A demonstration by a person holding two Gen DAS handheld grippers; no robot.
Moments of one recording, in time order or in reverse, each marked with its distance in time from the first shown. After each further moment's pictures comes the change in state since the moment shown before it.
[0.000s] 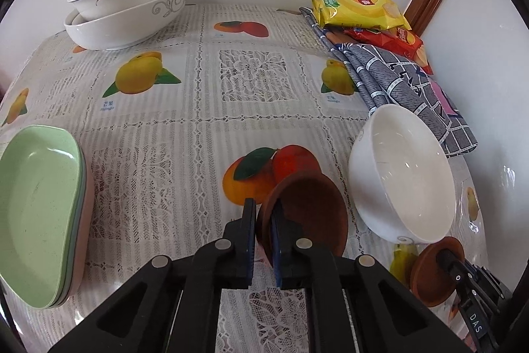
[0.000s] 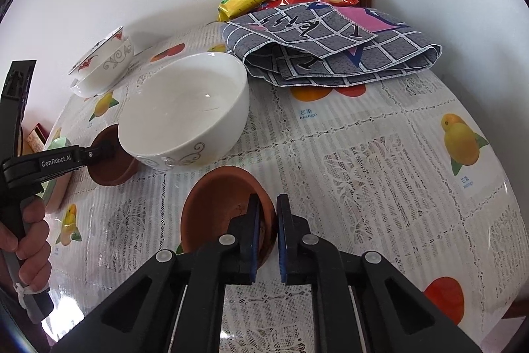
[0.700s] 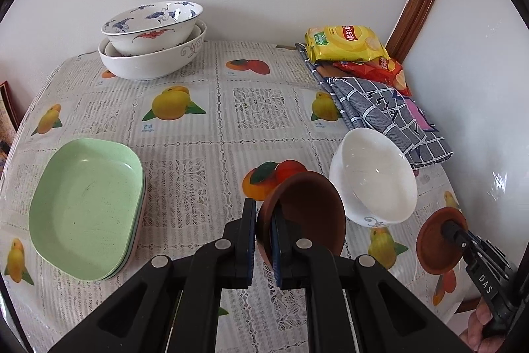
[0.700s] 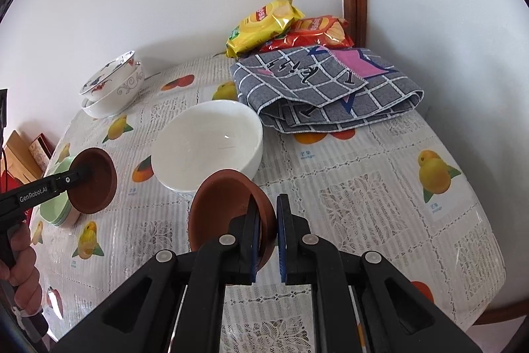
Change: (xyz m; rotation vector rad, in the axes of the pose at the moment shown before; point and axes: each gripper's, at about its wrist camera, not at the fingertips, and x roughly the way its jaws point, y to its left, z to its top) left arm -0.072 0.014 -0.008 0.008 -0.105 -0.013; right arm -0.054 0.016 0.024 -0.023 -0.113 -0.030
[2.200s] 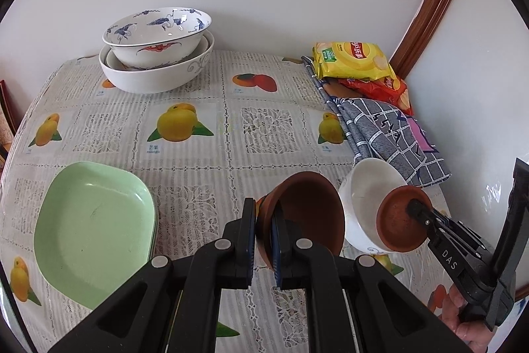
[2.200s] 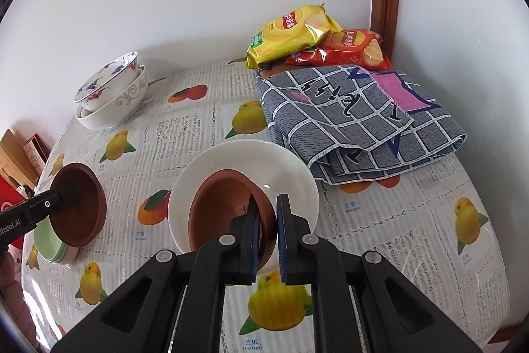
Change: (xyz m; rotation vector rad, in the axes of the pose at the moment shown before) left arm 0.008 0.018 0.030 -0.035 -0.001 -0.022; right arm 0.059 0.048 0.046 -0.041 0.031 0.005
